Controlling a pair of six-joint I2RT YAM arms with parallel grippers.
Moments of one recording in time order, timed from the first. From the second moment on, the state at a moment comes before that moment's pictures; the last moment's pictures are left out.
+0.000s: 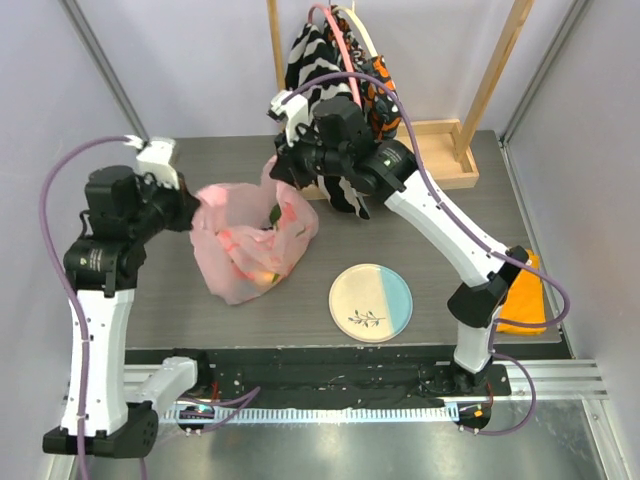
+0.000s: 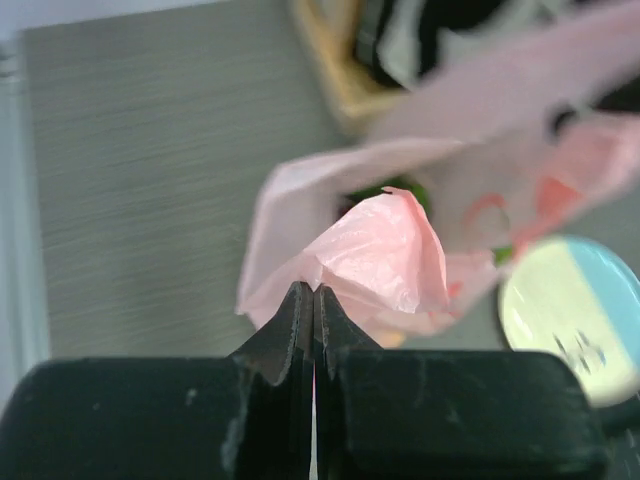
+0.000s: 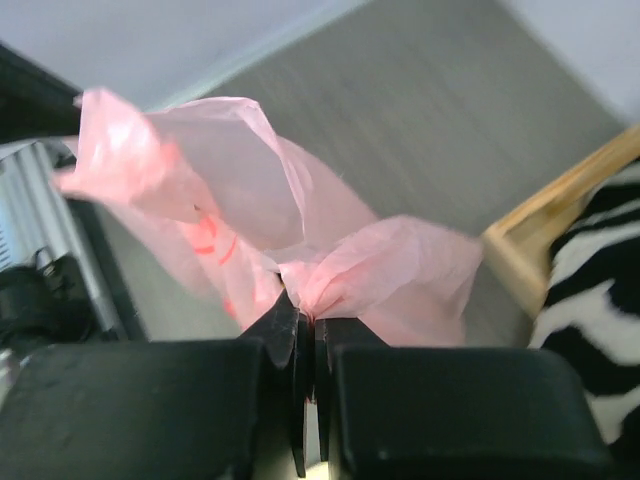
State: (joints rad) left arm -0.10 0.97 1.46 -0.93 0.30 0.04; right arm 0.81 1.84 2.19 -0.76 -0.25 0.01
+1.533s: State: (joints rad) left arm 0.03 0.83 1.24 -1.11 0.62 -0.05; right arm 0.73 1.42 1.83 -0.61 -0.44 -0.25
